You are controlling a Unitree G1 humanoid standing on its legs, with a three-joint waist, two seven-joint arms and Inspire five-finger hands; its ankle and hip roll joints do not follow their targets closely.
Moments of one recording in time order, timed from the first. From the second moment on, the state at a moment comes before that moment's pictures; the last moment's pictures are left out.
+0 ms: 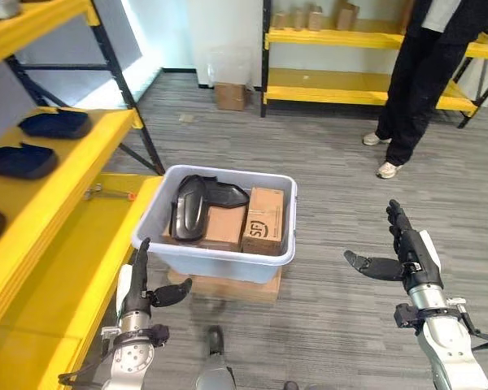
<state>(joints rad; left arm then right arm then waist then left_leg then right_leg) 0.20 0.34 0.08 0.13 0.13 -0.11 0.27 0.21 -0.40 -0.10 -0.08 0.18 -0.13 -0.07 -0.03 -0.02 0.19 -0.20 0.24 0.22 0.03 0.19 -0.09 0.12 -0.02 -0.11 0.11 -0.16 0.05</state>
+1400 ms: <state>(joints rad) 0.18 0.41 0.07 0.04 0.13 -0.11 0.27 -0.11 -0.52 0.02 -0.26 0.12 -0.12 -0.06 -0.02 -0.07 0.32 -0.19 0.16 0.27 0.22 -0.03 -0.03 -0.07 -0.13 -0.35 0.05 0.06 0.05</state>
